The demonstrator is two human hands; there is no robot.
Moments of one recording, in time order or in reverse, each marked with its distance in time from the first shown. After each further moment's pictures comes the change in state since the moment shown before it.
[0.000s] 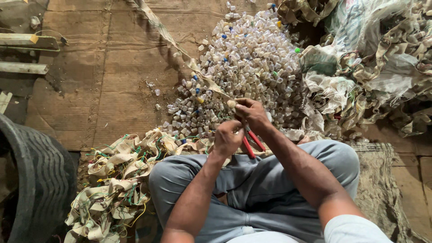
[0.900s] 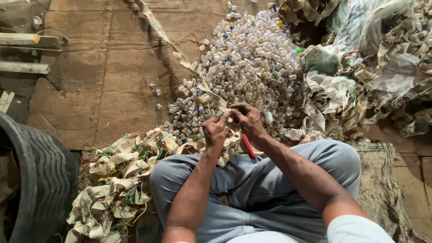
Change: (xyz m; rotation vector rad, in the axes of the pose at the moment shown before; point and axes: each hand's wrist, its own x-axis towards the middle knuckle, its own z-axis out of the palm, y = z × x) left_hand 0.017 -0.008 -0.017 -0.398 0.264 -0.576; right_hand -0.032 0.003 0.031 -0.353 0.097 -0.192
